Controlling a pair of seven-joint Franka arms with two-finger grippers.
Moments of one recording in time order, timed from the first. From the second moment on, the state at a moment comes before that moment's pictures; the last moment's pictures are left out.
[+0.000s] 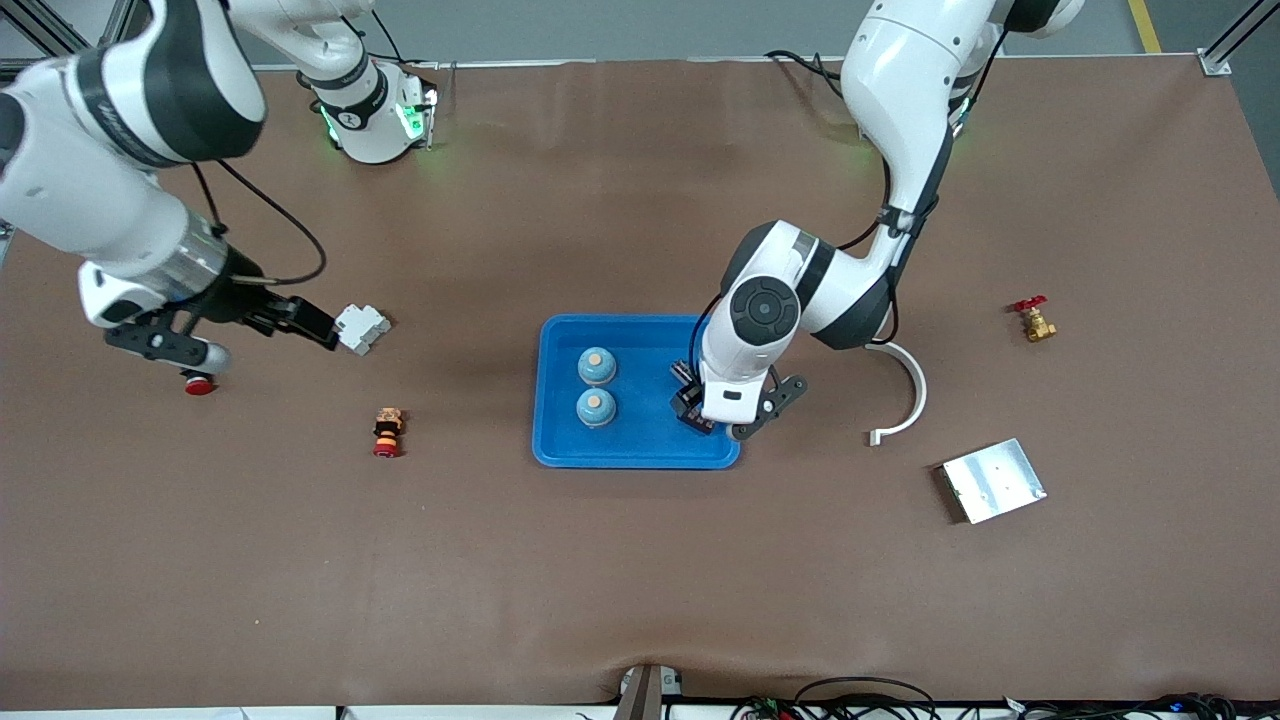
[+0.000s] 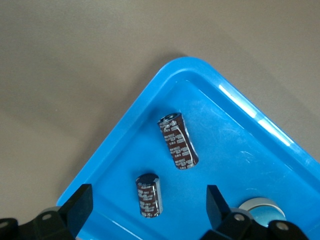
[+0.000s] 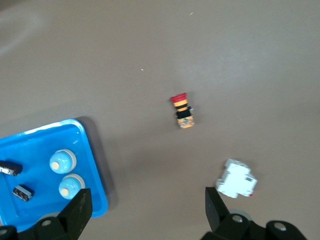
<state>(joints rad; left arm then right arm) -0.67 0.67 0.05 -1.52 -0.18 2.18 -1.19 0.11 0.04 0.07 -1.89 0.14 1.99 0.42</state>
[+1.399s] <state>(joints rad) -0.75 0.77 0.05 -1.52 -0.19 2.24 -1.24 0.43 0.35 0.07 -1.89 0.14 2.37 0.91</state>
